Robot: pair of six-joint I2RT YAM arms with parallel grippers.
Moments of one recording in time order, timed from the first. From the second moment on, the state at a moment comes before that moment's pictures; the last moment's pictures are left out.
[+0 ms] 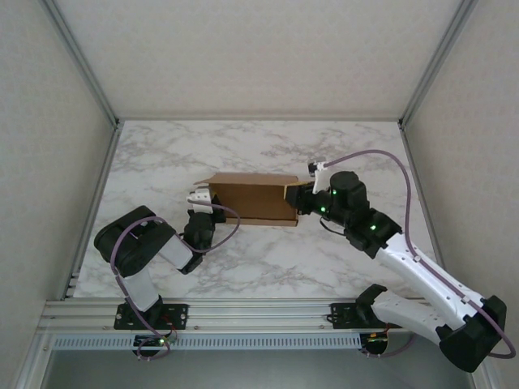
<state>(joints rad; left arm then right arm) -0.63 1.76 0.32 1.29 -0.58 -0.27 0.68 0.97 0.90 -0.27 -0.15 0.48</state>
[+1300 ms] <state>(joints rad) -0.84 0.66 0.32 0.14 -0.49 -0.66 0.68 1.42 1.08 -0.39 0.03 0.64</state>
